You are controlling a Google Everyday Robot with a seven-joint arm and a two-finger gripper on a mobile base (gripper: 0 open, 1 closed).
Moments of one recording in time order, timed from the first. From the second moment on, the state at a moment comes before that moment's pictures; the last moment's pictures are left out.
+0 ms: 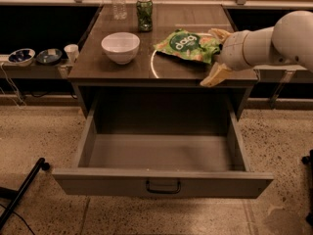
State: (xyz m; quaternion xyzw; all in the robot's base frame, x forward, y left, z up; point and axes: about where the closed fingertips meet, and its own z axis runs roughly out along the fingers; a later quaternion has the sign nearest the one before) arm 0.688 -0.171 0.873 -0.62 0.62 -0.06 0.48
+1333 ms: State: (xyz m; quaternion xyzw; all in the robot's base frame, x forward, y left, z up) arm 0.735 -0.179 0.860 -0.64 0.59 -0.08 0.48
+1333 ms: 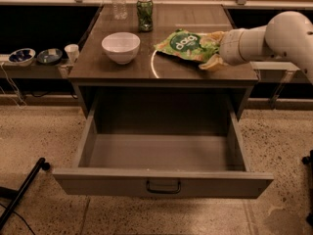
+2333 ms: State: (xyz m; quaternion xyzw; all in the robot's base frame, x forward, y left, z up) arm 0.731 -0.183 0.859 -0.63 0.58 -0.07 0.51
